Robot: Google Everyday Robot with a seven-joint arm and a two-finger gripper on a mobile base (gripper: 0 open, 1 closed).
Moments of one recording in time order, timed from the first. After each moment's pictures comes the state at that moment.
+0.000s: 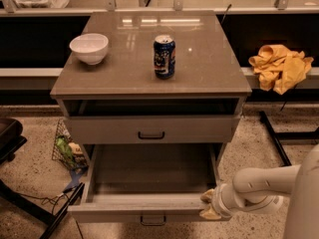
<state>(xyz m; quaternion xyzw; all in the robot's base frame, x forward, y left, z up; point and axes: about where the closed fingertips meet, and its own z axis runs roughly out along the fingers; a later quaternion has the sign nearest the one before) 0.427 -0.180 0.420 -0.58 0.79 0.10 0.18</state>
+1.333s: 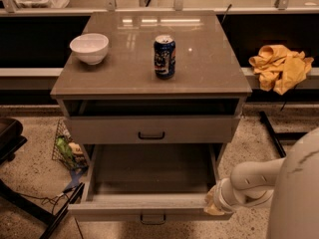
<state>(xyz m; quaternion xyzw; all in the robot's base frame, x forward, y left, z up) 0.424 -0.188 0.452 -0.58 0.80 0.06 0.15</state>
